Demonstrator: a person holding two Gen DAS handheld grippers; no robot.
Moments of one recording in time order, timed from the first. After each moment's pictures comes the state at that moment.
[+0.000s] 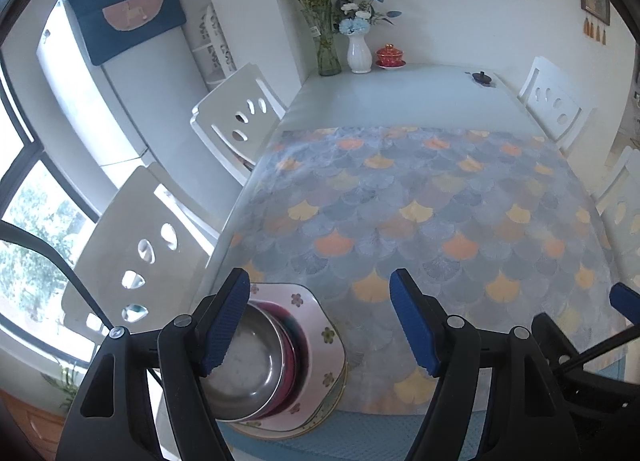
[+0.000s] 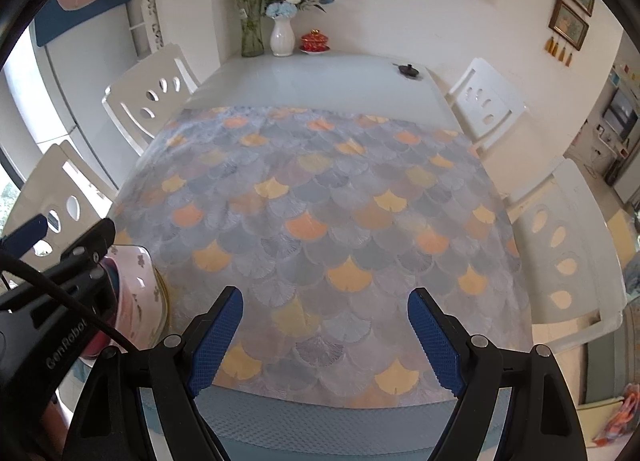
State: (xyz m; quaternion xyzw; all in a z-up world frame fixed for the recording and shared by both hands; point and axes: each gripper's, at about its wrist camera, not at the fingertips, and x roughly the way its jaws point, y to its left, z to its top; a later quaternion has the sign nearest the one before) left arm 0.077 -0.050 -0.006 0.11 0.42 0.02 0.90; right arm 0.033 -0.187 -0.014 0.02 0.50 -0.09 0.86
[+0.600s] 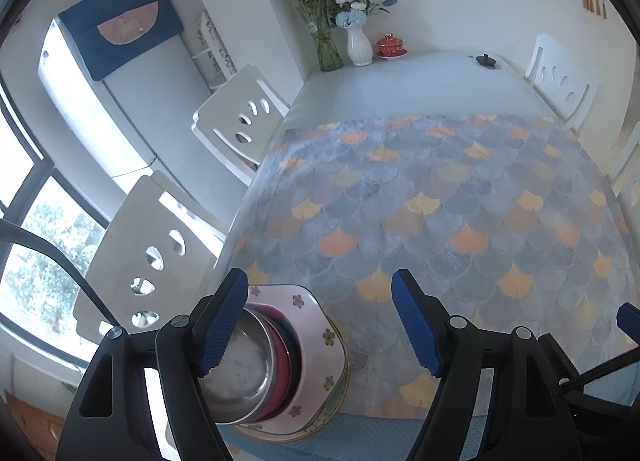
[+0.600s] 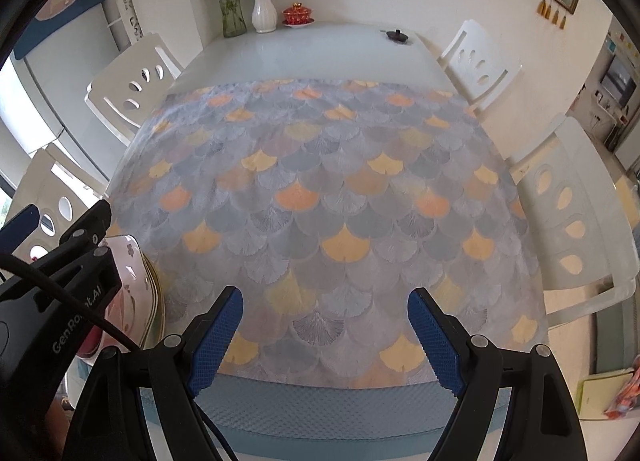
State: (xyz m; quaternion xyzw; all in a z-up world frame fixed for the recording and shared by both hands) left arm 0.080 -0.074 -0.019 0.15 0.43 0.04 0.89; right arm 0.029 -0.203 -0.036 0.06 0.53 -0.09 0.84
